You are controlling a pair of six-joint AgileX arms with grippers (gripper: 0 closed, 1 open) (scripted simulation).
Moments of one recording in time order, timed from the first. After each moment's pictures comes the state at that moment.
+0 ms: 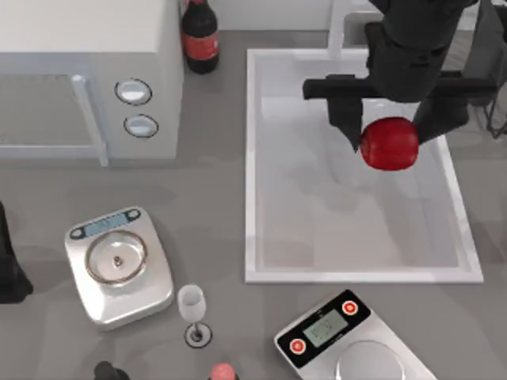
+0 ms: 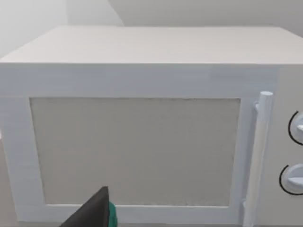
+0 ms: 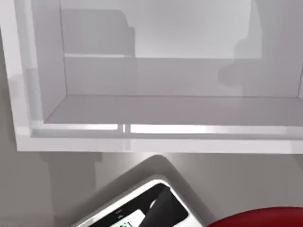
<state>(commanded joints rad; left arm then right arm) 0.00 0.00 0.00 0.00 0.00 0.00 0.52 2.06 2.02 -1.49 0.03 0.52</state>
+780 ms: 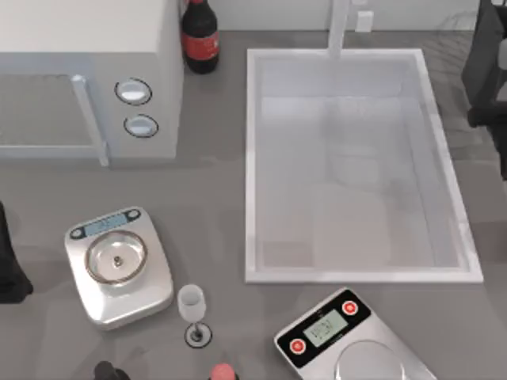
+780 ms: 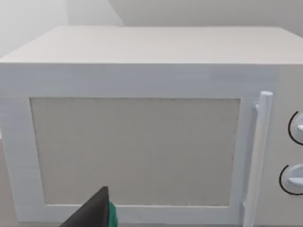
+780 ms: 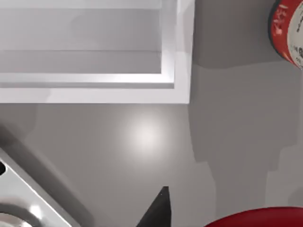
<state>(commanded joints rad) 0.00 0.00 0.00 0.00 0.00 0.00 0.18 1.74 1.58 -1.41 0.01 0.18</state>
